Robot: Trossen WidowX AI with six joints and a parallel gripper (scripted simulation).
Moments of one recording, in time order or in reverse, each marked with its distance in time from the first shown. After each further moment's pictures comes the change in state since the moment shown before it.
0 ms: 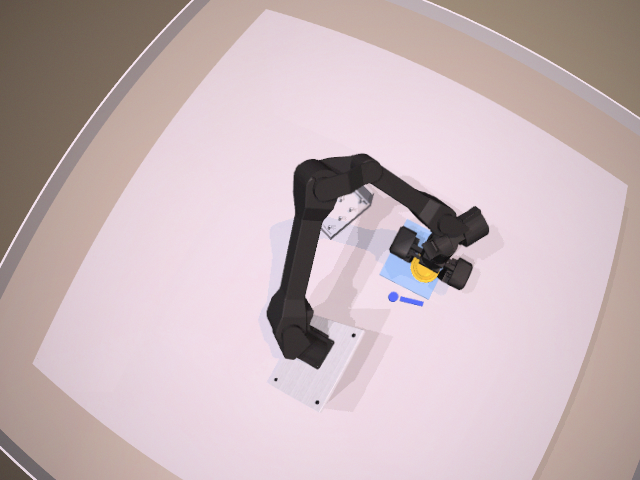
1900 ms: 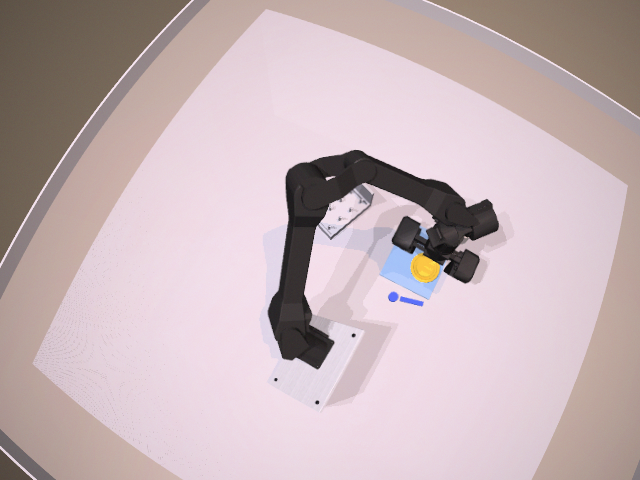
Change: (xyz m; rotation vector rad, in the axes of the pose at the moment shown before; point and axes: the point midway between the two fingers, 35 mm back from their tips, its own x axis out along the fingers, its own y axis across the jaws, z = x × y) arm -0.058 0.002 0.000 -0.002 0.003 -0.004
